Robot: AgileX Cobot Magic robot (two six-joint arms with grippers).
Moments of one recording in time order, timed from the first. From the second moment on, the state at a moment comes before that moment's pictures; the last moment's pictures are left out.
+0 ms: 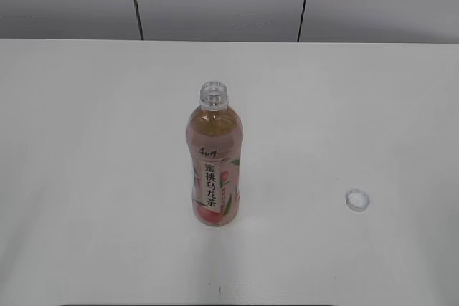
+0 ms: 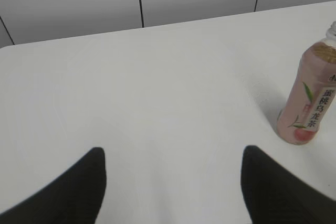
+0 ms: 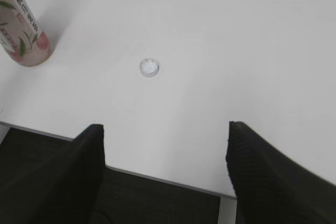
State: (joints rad) left arm -0.08 -0.01 -0.56 -0.06 1.03 0.11; right arm 0.12 0.09 -0.51 0.15 1.10 -0.23
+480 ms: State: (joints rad) left arm -0.08 -0.01 -0.56 -0.06 1.03 0.11; right arm 0.03 -0.01 -0.51 0.15 1.10 -0.23
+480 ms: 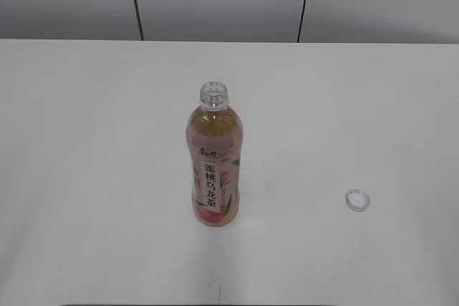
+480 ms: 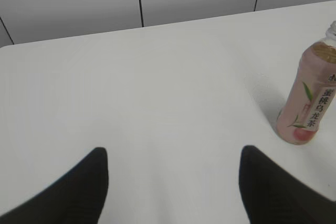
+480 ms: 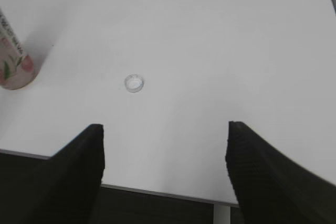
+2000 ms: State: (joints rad) left arm -0.07 -0.01 -0.56 -0.06 1.03 0.11; right arm -0.02 -0.01 -0.51 0.15 1.10 -0.23
